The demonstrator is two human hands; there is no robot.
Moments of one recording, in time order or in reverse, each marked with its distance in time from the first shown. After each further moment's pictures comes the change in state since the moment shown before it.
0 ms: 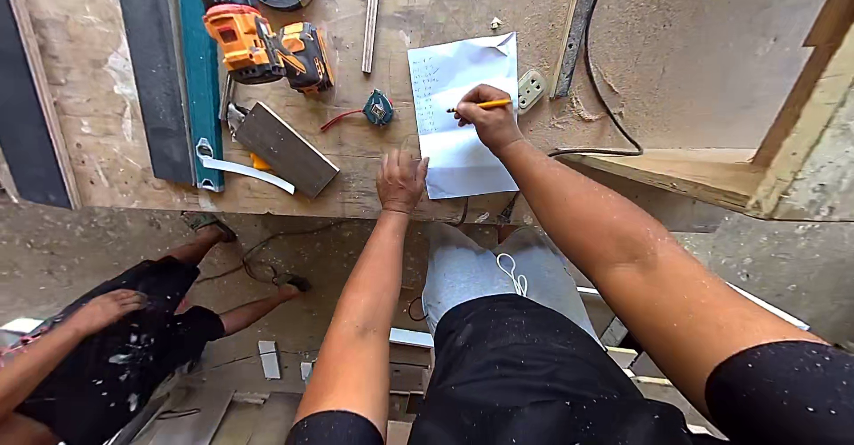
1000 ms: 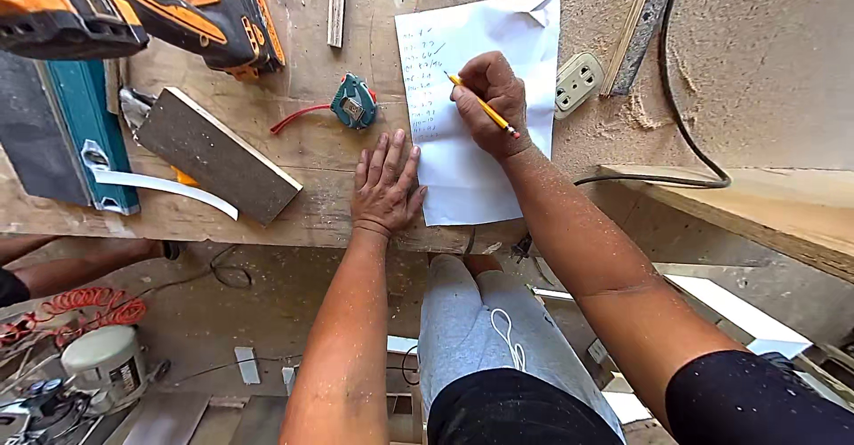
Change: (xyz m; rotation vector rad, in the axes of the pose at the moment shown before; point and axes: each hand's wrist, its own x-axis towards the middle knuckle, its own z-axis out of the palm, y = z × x) left_hand 0.010 -0.057 0.061 0.217 0.003 0.407; right_hand 0.043 0.069 0.019 -0.162 0.053 -0.462
